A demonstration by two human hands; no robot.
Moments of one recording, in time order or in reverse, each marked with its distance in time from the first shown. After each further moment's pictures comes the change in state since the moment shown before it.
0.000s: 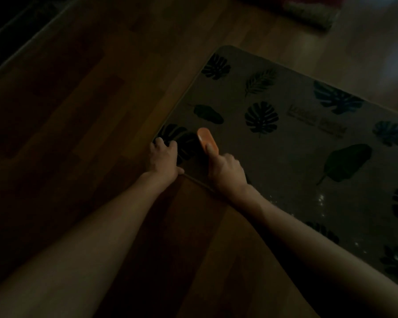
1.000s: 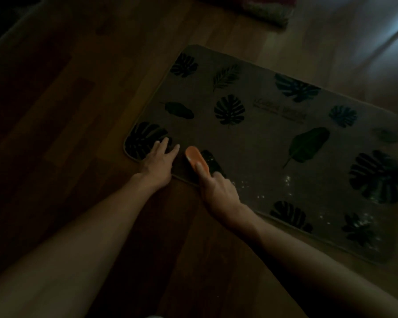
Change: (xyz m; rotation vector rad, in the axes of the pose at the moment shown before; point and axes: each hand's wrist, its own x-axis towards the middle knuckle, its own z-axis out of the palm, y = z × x) left_hand -0.011 0.030 0.029 0.017 -0.062 0.258; right_hand -0.077 0.036 0.011 -0.018 -0.073 0.046
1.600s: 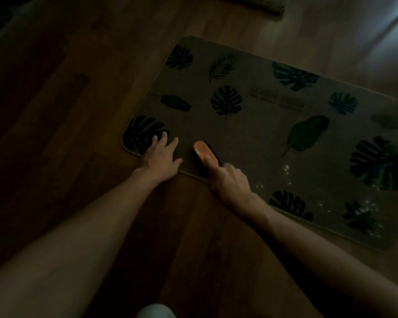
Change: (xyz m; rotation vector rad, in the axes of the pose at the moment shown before) left_hand -0.007 0.019 -0.002 -0.004 0.011 -0.053; right_hand -0.005 0.028 -0.009 -0.032 0.046 0.004
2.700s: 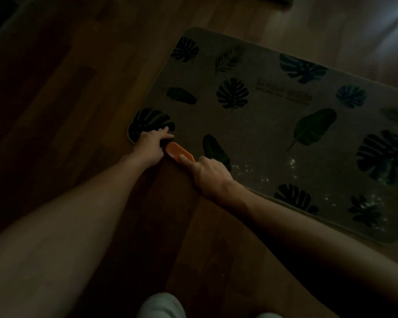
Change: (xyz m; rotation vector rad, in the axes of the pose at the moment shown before) left_hand 0.001 -0.039 -0.017 -0.339 0.072 0.033; right_hand 0.016 -0.046 0.009 -0.124 -0.105 -0.283
